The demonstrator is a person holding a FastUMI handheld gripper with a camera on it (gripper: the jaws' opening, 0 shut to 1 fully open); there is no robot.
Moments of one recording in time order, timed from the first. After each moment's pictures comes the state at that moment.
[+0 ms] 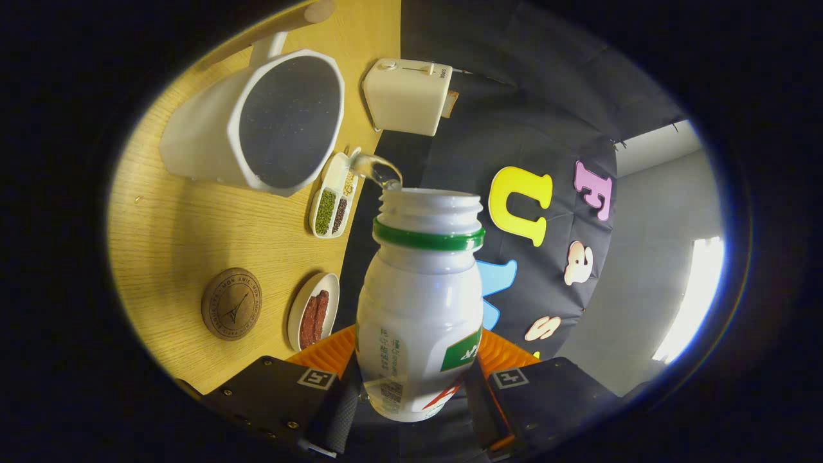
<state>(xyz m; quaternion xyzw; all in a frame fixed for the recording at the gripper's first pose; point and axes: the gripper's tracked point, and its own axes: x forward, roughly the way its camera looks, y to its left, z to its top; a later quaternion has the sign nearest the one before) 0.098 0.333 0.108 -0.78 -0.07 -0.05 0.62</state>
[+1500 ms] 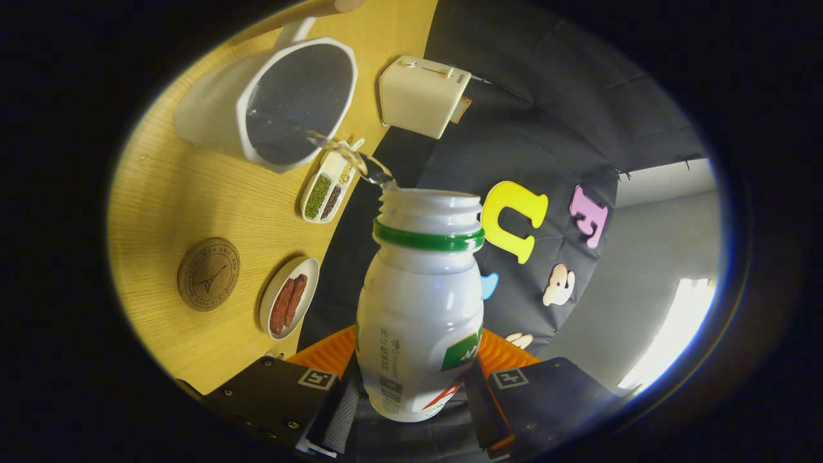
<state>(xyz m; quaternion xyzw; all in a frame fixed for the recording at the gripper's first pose) 0.091 0.337 0.134 -0.83 -0.09 -0.07 0.55</state>
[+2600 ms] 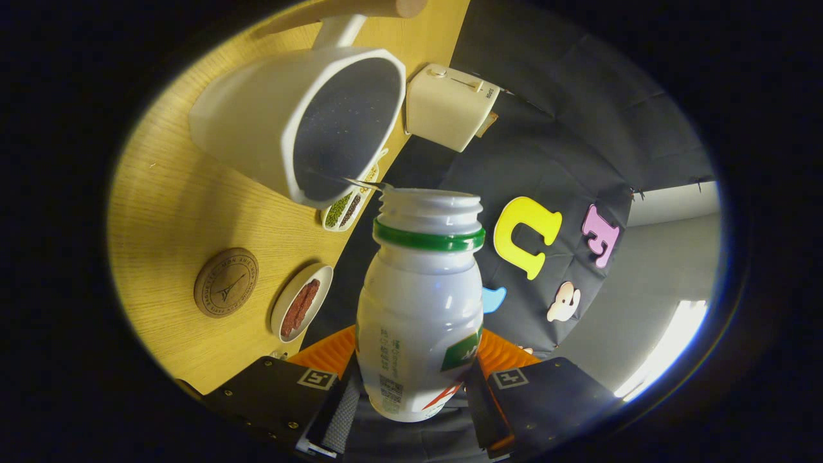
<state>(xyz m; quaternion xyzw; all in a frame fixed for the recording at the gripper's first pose) 0.095 0.355 0.106 -0.85 -0.07 -0.05 0.52</state>
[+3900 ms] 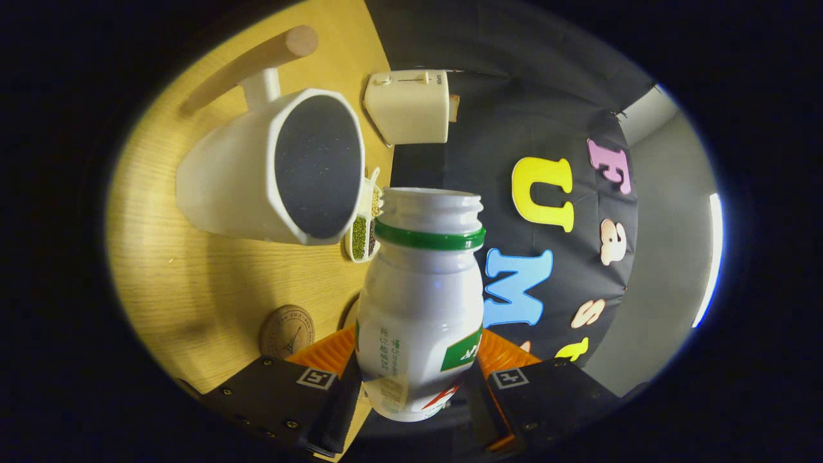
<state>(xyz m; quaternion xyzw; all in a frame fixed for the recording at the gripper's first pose) 0.095 0.341 0.065 -0.71 -0.02 0.03 0.70</state>
